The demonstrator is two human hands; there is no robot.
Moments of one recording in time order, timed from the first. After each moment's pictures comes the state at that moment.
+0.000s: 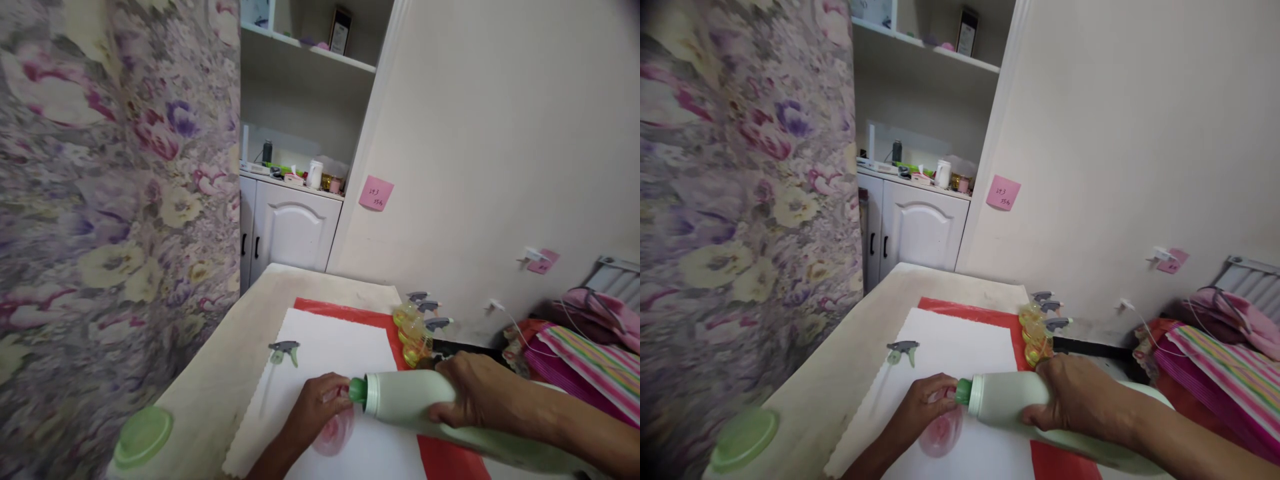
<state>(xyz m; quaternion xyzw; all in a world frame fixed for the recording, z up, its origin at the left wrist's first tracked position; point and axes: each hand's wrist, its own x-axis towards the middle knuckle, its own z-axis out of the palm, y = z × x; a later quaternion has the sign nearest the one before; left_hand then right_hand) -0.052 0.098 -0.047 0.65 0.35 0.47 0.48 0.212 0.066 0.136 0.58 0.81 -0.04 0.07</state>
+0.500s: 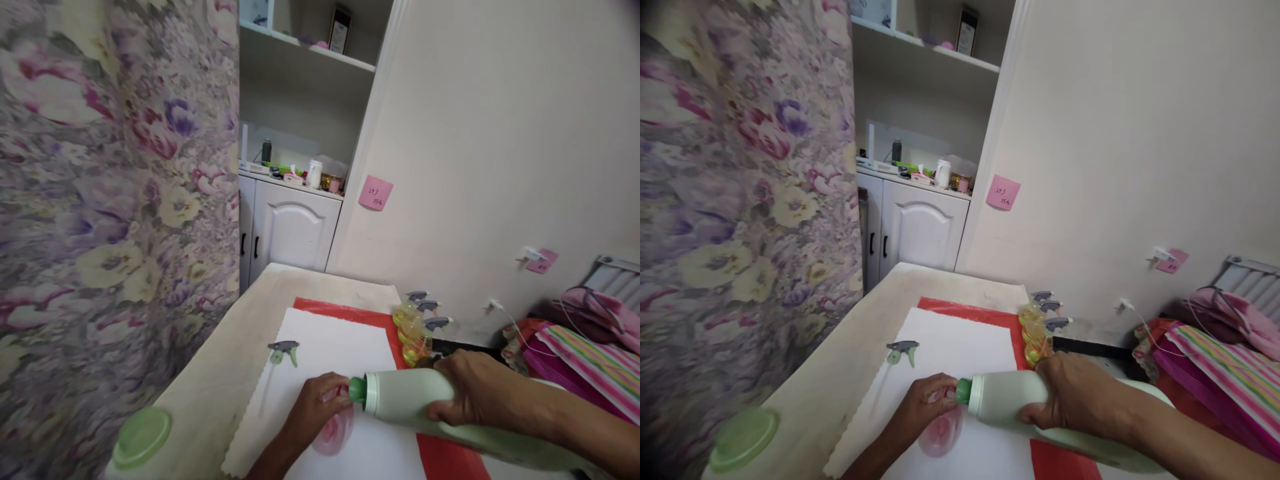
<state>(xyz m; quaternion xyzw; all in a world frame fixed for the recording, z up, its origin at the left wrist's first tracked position) -0.051 0.100 -0.048 0.65 0.35 0.47 0.48 0.207 0.065 0.143 0.59 0.80 -0.05 0.08</state>
